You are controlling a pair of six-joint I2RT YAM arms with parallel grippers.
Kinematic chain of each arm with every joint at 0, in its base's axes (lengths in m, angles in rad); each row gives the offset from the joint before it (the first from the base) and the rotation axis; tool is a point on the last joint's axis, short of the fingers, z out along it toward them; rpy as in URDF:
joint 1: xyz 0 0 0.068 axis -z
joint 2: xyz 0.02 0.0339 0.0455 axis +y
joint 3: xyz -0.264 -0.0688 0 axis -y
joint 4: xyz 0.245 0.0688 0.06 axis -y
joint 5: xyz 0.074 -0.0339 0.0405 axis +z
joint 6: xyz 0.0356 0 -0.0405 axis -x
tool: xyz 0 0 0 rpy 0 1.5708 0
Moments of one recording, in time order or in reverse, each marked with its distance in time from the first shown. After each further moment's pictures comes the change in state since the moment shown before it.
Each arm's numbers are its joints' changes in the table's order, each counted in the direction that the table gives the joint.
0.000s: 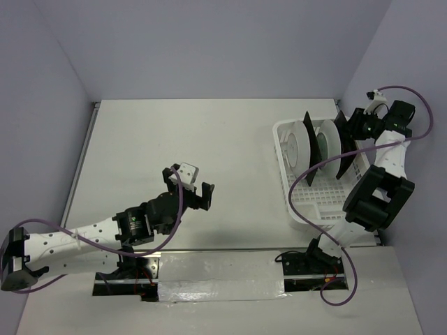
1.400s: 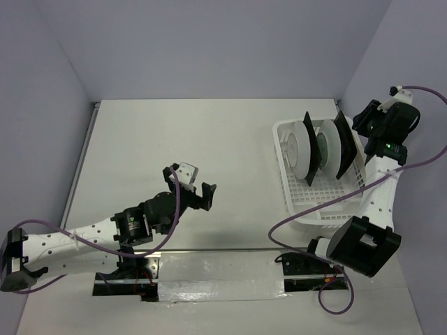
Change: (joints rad) left arm 0.000 -0.013 0.000 0.030 -0.042 -0.014; right arm -0.076 -0.433 -0.215 0.237 -0.452 -0.416
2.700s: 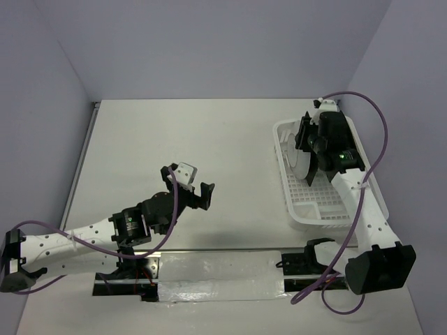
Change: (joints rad) left arm 0.001 -0.017 0.002 -0.003 0.017 -0.035; right arm -0.608 -0.142 -0.127 -0.198 -0.323 0.005
